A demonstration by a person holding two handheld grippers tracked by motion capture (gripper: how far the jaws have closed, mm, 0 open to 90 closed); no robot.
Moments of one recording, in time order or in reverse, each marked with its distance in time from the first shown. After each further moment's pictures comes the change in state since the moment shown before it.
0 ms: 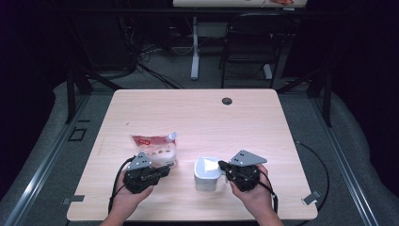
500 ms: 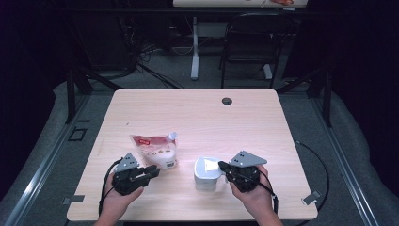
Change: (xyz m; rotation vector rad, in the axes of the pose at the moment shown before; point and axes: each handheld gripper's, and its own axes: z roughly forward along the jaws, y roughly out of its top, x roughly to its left) left arm 0.019 -0.019 -0.020 -0.017 0.060 -0.040; right arm 0.001 -0.001 -0.001 0.001 -0.005 -0.008
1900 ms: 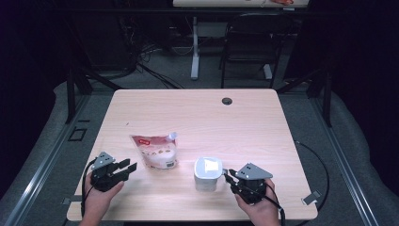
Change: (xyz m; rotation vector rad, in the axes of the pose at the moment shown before) left arm 0.055 -0.031 -0.027 -0.047 0.212 -0.132; right arm 0.002 -0.036 -0.009 0.025 -0.069 0.021
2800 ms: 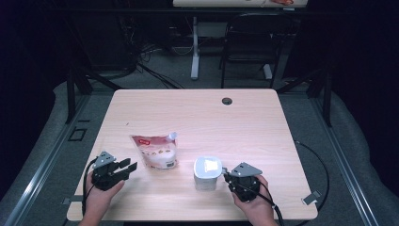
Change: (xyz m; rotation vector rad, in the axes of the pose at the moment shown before) left arm 0.005 -0.002 0.007 0.010 0.006 -0.003; right arm 0.001 -0.007 0.024 0.117 -0.020 0.004
